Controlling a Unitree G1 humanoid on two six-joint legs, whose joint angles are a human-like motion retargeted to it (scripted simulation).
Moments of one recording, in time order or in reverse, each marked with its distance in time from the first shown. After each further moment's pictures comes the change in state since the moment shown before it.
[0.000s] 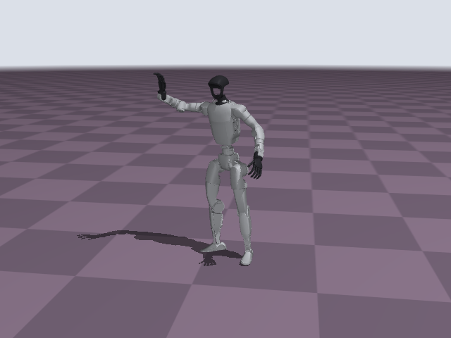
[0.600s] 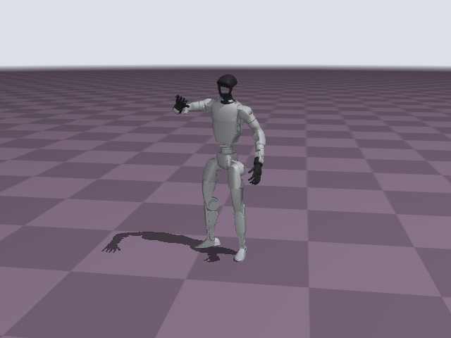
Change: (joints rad) left arm -0.022 -0.080 -0.010 0.027 0.028 0.022 -0.054; right arm 0.152 0.318 0.210 -0.293 -0.258 -0.117 0.265; waist 0.122 -0.094 0.022; left_leg 0.053 -0.044 0.008 0.042 -0.100 0.016; right_leg 0.036 -0.069 0.015 0.044 0.059 0.000
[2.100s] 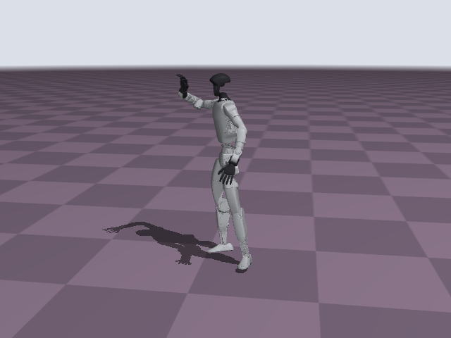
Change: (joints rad) left arm 0.032 0.026 -0.087 0.160 0.134 0.072 -0.066; right arm -0.133 -0.186 -0.148 -0.270 0.214 -0.066 -0.101; waist -0.216 0.111 -0.014; left_leg 0.126 0.253 0.427 0.011 0.151 0.024; right_leg 0.027 0.262 0.389 -0.069 -0.068 0.000
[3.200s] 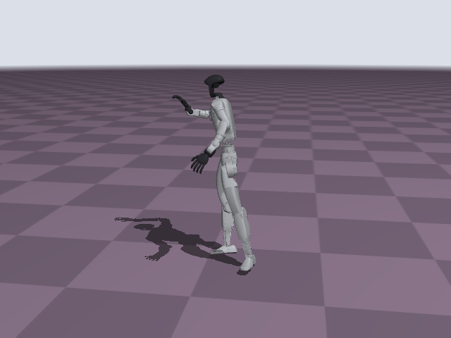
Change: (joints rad) left arm -0.017 -0.127 0.098 -0.122 -0.209 -0.047 0.080; right arm 0.209 0.031 -0.019 0.239 0.231 -0.037 0.048; waist -0.265 0.221 0.069; left_leg 0.043 0.016 0.105 -0.059 0.085 -0.044; right_leg -0.009 0.105 0.118 -0.107 0.064 0.000
